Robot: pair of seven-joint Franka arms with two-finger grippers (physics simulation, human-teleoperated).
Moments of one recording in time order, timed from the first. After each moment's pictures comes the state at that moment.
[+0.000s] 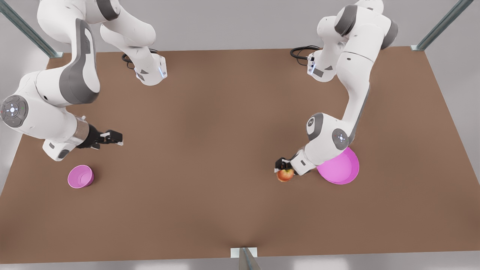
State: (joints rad) left arm -0.20 0.58 -0.30 -1.58 -0.36 2.40 -0.05; right arm -0.09 0.29 0.18 -1.34 0.14 1.51 -0.02
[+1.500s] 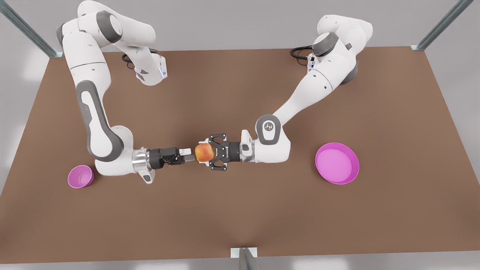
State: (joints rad) left arm -0.29 1.02 -0.72 -1.05 -1.18 2.44 1.56; right arm -0.13 0.54 0.34 -1.66 1.41 1.74 -0.52
